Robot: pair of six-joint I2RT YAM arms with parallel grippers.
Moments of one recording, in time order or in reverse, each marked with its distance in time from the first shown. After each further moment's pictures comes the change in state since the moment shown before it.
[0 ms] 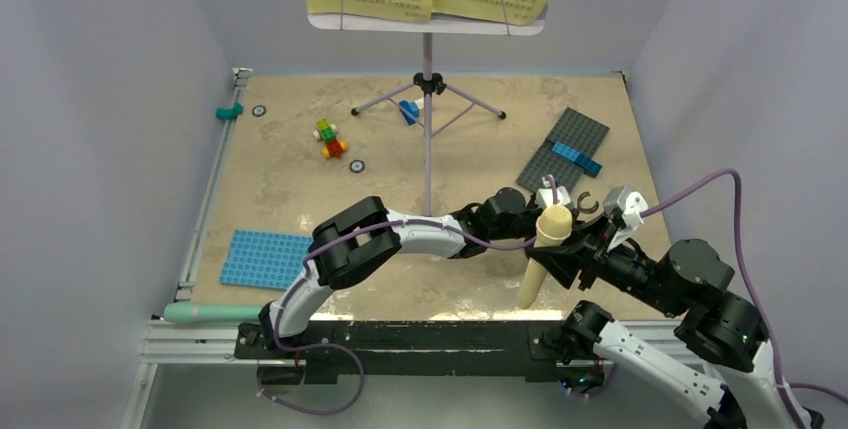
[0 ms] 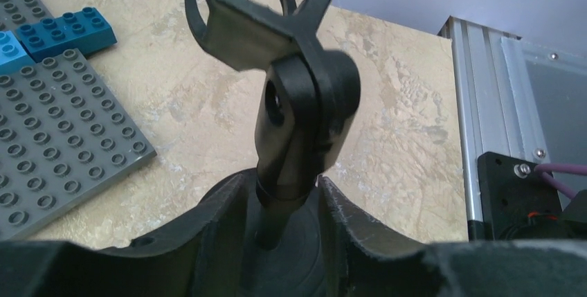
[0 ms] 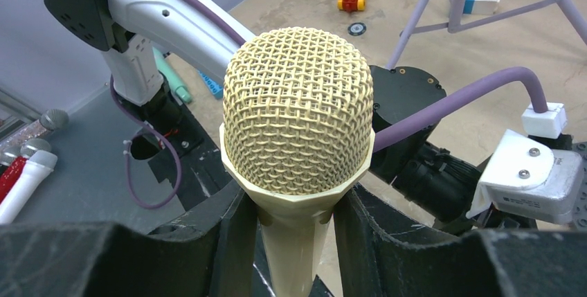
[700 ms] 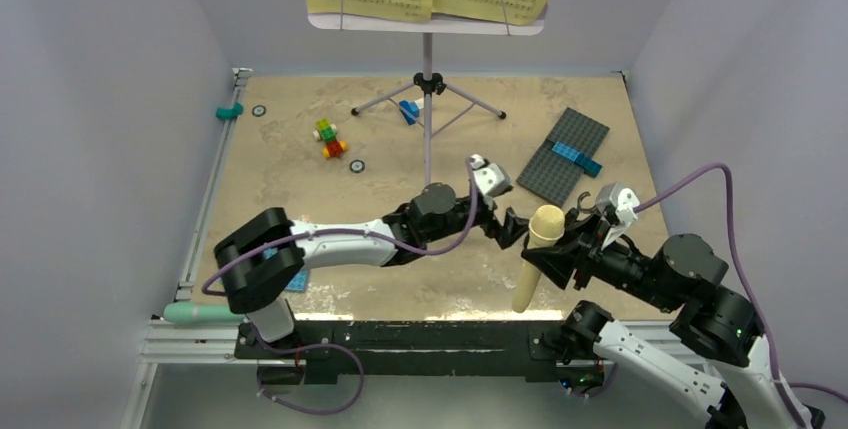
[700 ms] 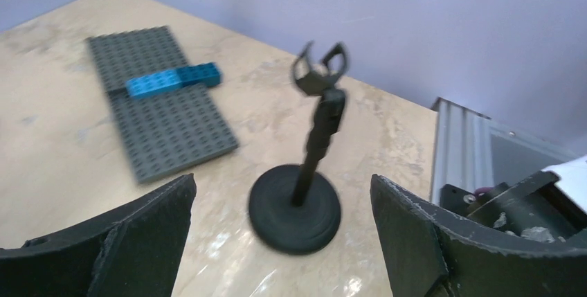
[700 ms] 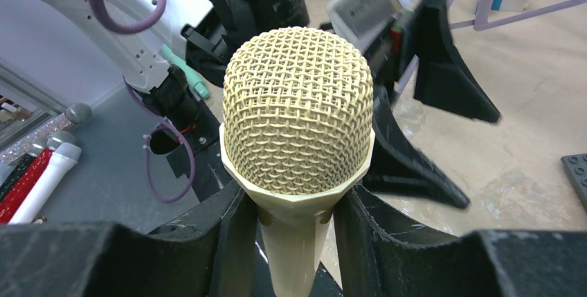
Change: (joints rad) left arm 0.029 -0.472 -0.419 0.136 -0.118 -0.055; right arm 0.000 0.020 -0.003 0.017 -0.049 0.023
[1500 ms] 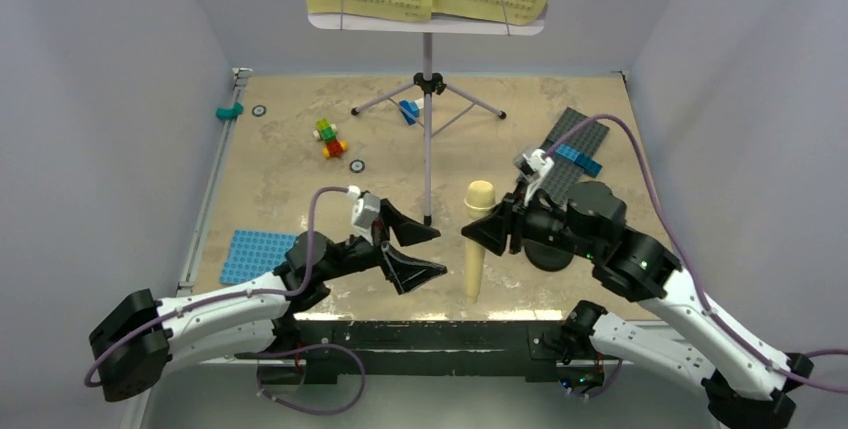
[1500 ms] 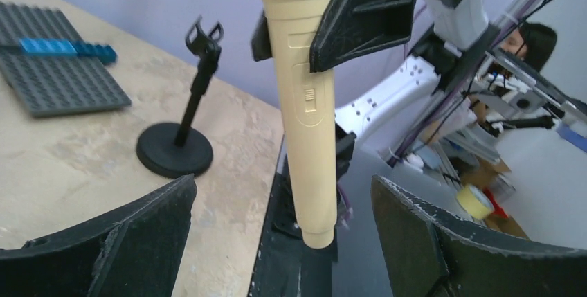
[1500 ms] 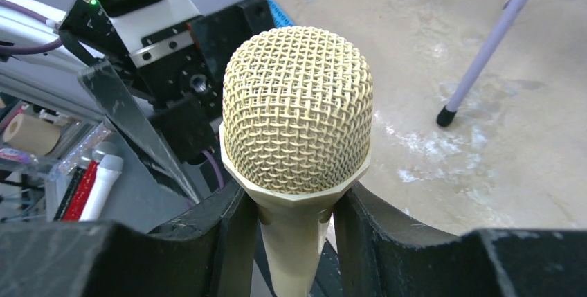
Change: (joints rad) left arm 0.147 -0.891 -0.763 0.157 0.218 -0.419; right arm 0.000 0.314 -0.074 0.278 -0.079 0.151
